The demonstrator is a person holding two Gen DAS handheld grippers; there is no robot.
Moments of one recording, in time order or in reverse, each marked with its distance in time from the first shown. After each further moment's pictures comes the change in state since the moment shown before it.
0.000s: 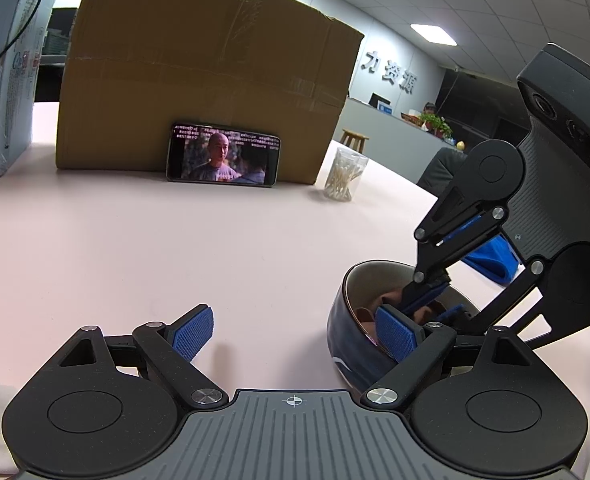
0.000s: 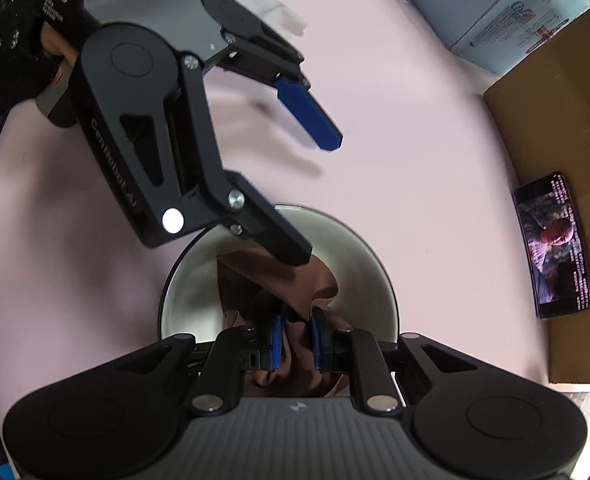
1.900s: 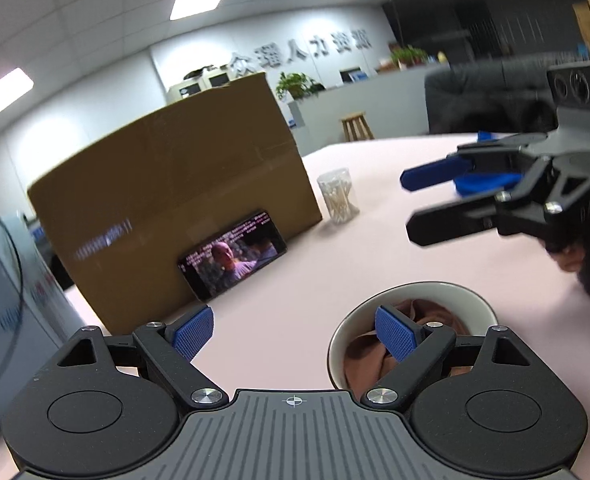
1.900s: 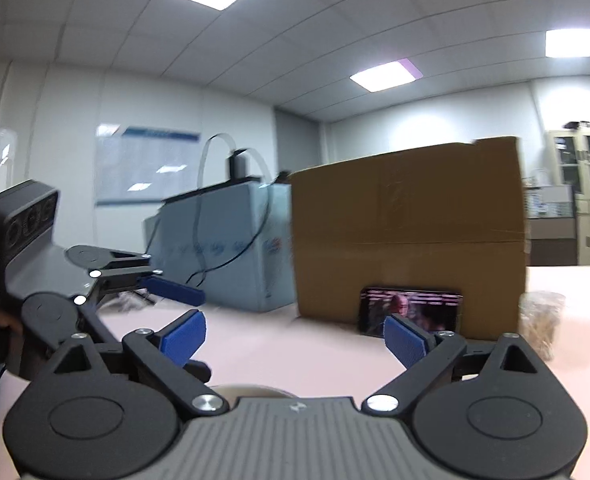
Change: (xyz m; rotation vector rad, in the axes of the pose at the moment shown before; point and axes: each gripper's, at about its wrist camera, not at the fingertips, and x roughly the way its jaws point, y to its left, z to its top) left arm -0.023 -0.122 0.028 0.675 -0.013 0.289; right arm -0.067 0.034 -0.200 0.803 -1.135 -0.282
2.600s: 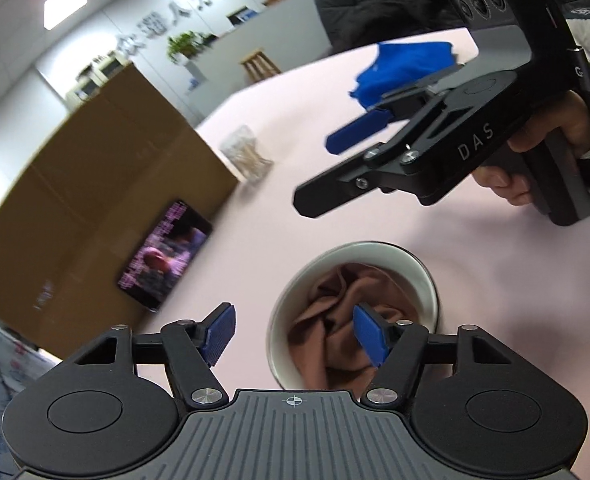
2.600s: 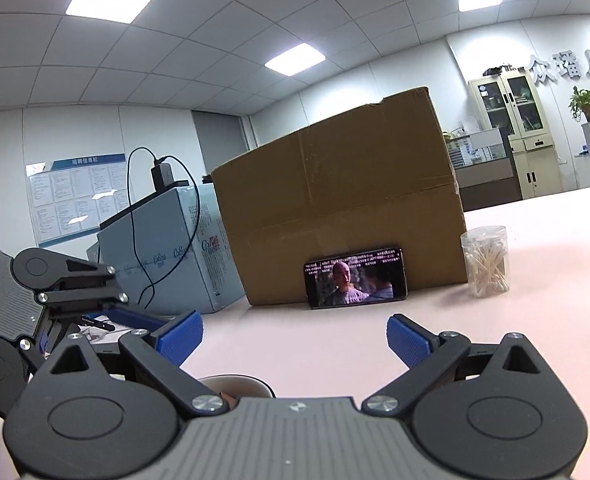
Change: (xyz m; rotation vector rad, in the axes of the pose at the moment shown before) left arm 0.022 -0.032 0.019 0.287 0.189 -0.206; right arm 0.009 -0.025 -0.016 0.171 0.052 -0.125
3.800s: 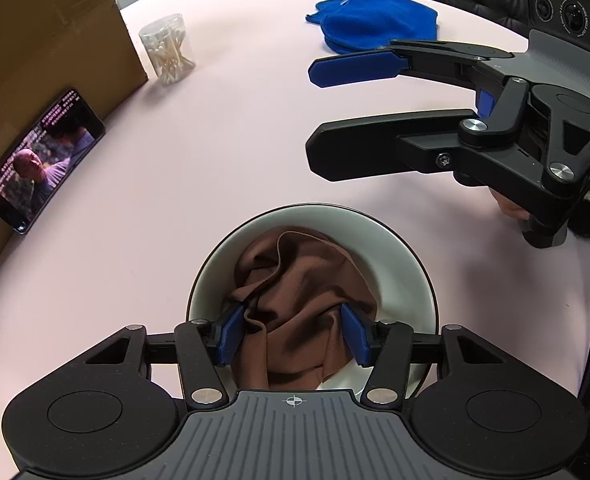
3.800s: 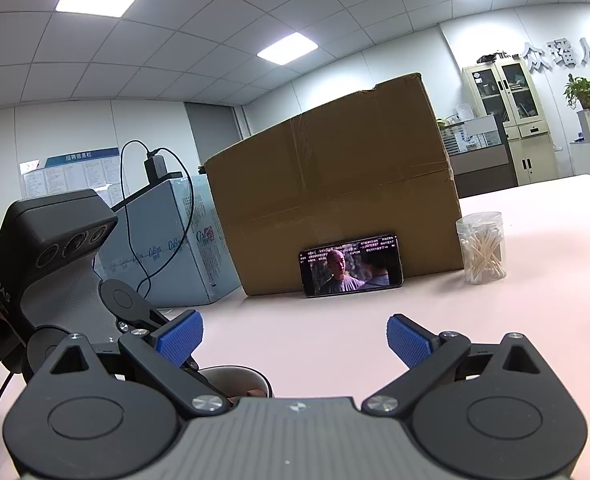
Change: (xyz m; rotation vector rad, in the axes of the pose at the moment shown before) left arm 0.073 0.038 0.003 -0.207 0.225 -0.445; right arm 0.008 0.003 -0.004 0.029 0.031 -0.024
